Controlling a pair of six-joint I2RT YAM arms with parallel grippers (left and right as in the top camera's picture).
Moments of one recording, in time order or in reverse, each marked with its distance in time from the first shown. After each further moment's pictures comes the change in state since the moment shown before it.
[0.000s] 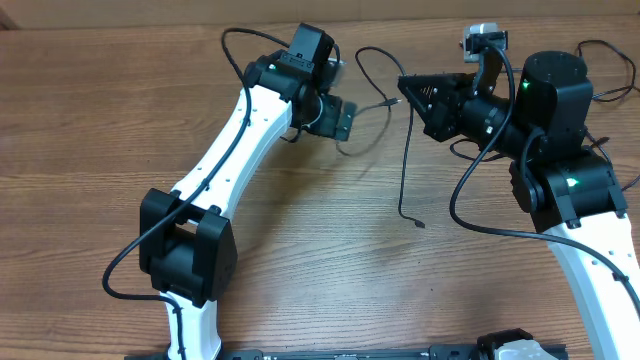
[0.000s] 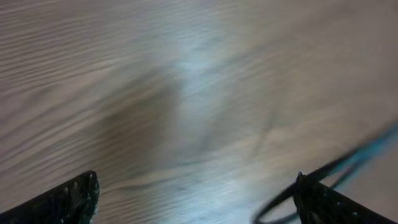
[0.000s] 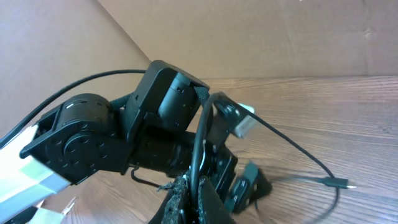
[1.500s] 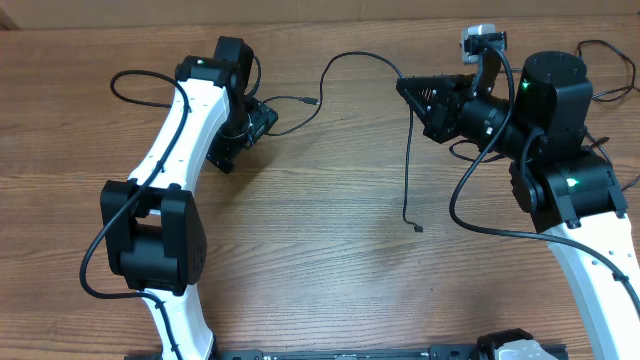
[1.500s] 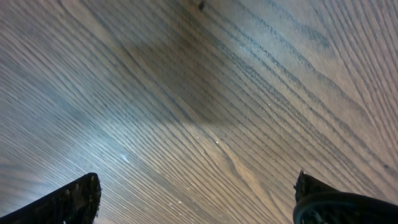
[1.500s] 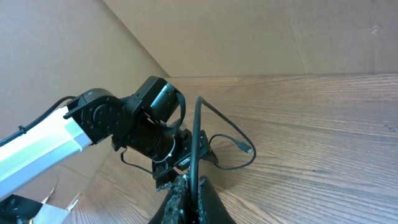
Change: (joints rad) left arm 0.259 0.000 -0.108 -0.195 -0.035 -0.859; right arm 0.000 0.000 0.000 -0.004 -0.011 0.000
